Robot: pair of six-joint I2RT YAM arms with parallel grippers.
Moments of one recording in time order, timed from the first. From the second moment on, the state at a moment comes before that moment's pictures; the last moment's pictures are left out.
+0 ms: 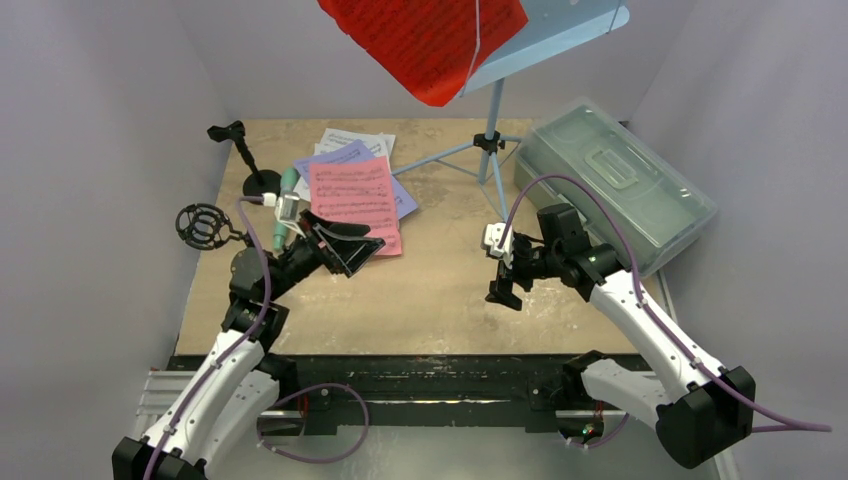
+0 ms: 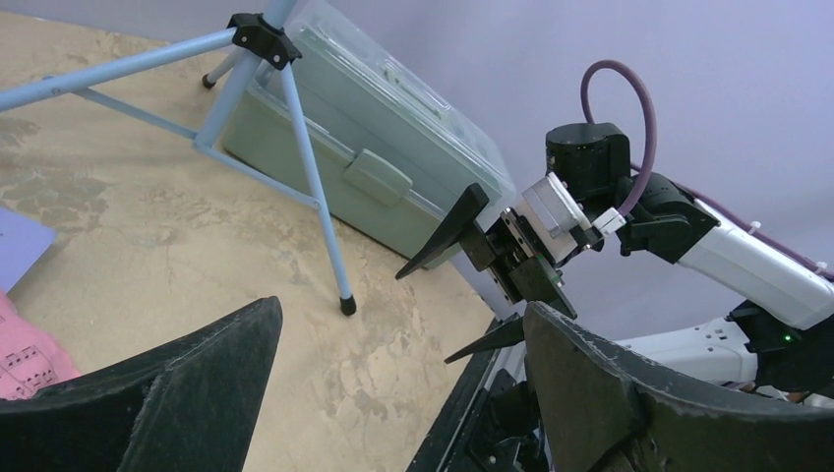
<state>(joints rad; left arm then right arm) -0.30 0.66 0.44 0.43 0.57 -0.82 0.41 1.02 0.84 -0.69 -0.64 -0.73</state>
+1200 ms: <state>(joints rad) -0.30 1.05 1.02 0.91 0.45 -0.72 0.41 1.03 0.84 -0.69 -0.64 -0.73</state>
